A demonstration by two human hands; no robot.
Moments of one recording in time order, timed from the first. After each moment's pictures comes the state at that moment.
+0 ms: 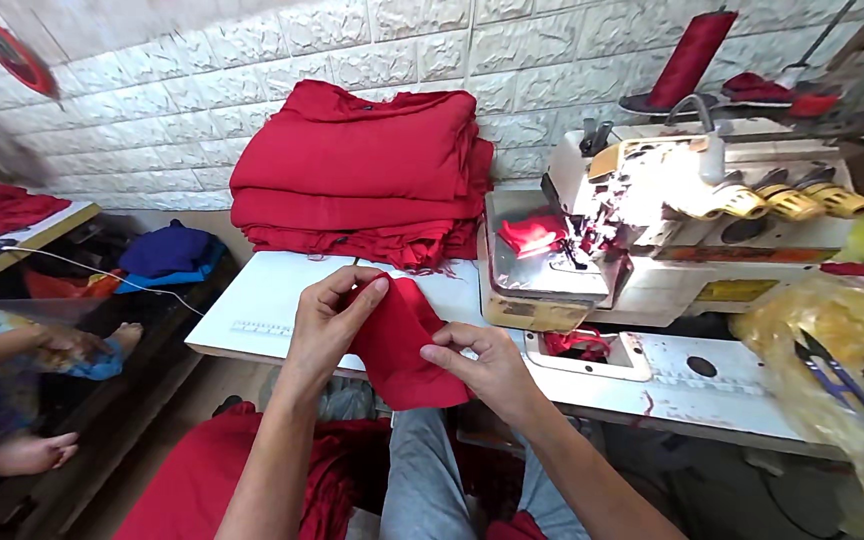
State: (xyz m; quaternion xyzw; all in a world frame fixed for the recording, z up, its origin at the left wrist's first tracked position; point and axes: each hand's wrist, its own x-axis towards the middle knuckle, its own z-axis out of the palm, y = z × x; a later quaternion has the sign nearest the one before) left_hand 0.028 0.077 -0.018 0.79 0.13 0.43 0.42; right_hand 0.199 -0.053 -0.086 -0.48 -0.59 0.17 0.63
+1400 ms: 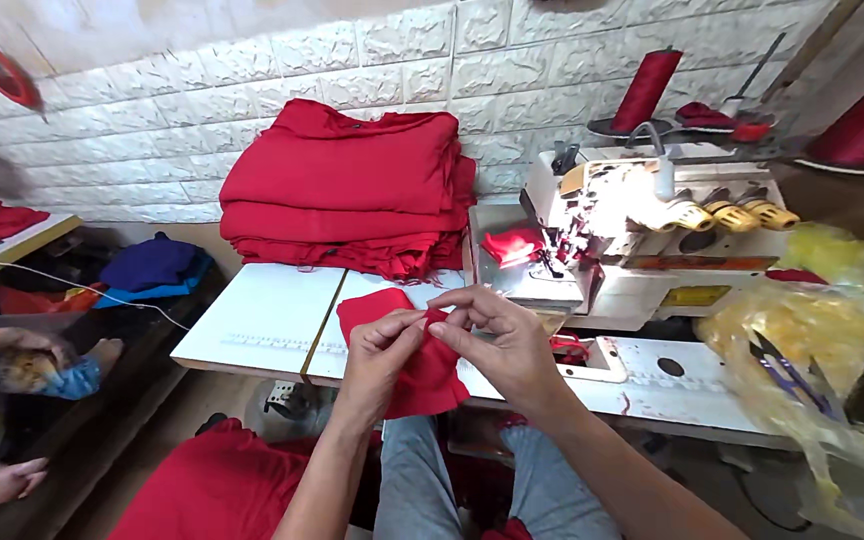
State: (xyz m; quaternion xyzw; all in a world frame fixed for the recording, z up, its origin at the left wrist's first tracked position) left_hand 0.068 0.035 -0.055 0.66 0.05 0.44 0.61; right_hand 0.210 -0.064 -0.046 -0.48 -0.60 0.03 0.64
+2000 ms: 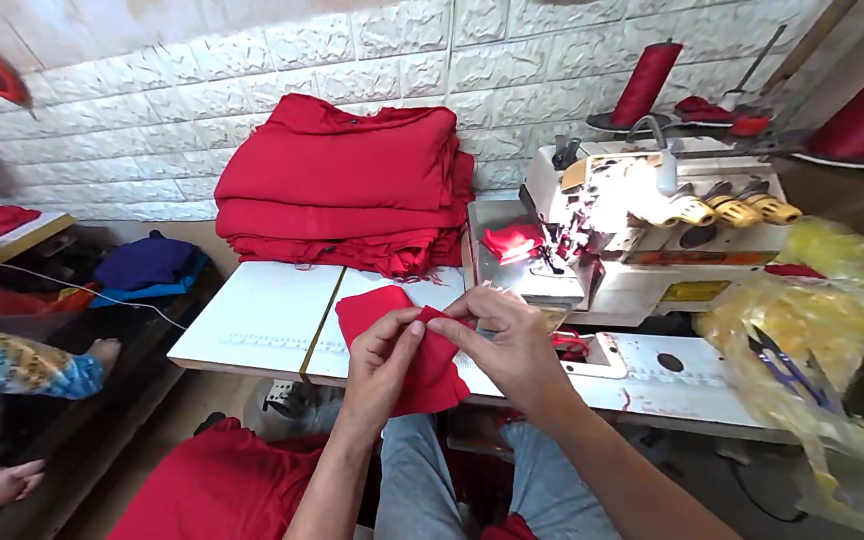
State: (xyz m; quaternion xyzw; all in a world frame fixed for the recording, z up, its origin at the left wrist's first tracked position) left_hand 0.066 0.028 -0.061 0.69 0.04 0.46 0.55; right_hand 0.213 -0.065 -0.048 -0.58 -0.59 -0.09 0.56
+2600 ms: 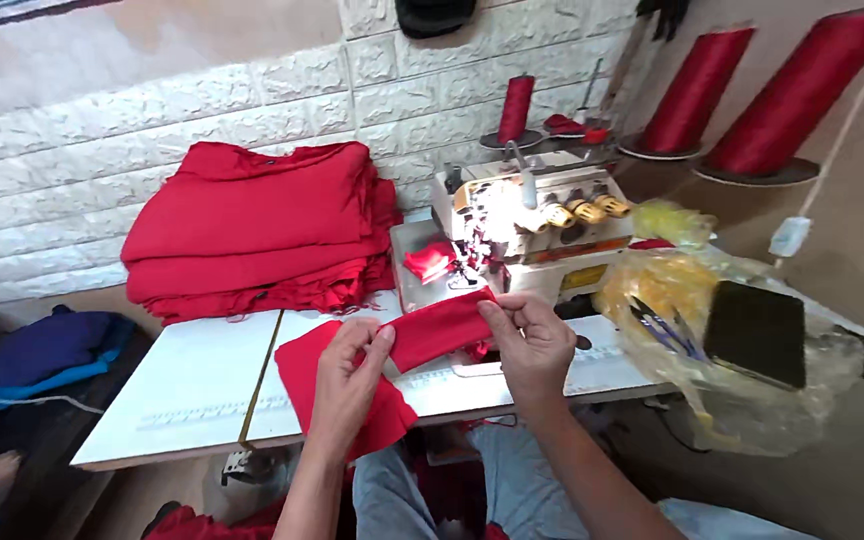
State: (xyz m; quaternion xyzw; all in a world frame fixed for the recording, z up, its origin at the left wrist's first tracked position) left_hand 0.109 0.034 -0.047 0.80 0.09 0.42 0.43; right_hand 0.264 -0.103 -0.077 -0.52 -0.39 -0.21 0.73
